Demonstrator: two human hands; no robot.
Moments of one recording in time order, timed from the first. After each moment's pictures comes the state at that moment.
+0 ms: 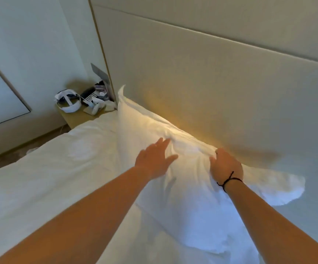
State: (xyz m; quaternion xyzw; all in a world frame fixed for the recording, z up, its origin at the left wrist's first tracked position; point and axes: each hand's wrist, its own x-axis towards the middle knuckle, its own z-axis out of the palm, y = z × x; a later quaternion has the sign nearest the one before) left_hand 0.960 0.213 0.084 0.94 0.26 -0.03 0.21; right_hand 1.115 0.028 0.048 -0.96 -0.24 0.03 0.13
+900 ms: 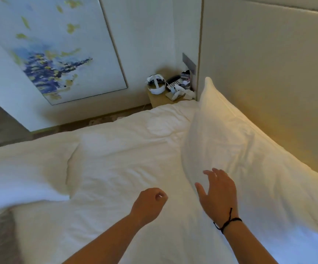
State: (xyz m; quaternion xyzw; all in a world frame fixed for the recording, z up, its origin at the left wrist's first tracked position) left_hand 0.703 0.161 0.009 0.72 0.56 0.05 0.41; right_hand 0.916 0.081 0.009 -0.83 -0.50 0.07 0.23
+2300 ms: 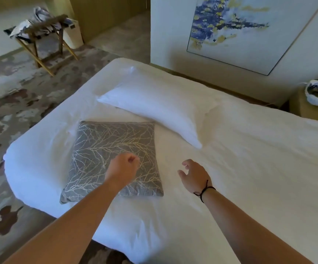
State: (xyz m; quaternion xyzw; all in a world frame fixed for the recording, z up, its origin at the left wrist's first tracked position) left_hand 0.007 0.065 -0.002 0.44 0.82 0.26 0.26; right_hand 0.247 0.153 -0.040 -0.59 -0.74 0.31 0.03
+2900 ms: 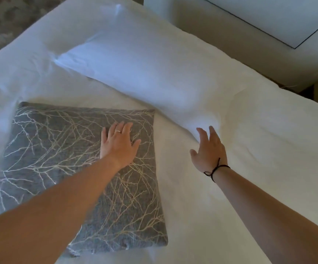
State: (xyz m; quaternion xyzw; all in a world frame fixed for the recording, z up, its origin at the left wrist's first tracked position) left_hand -0.106 0.296 -0.231 0.54 0.82 0.05 0.18; right_hand 0.160 0.383 -0.198 -0.62 -0.77 0.13 -0.06
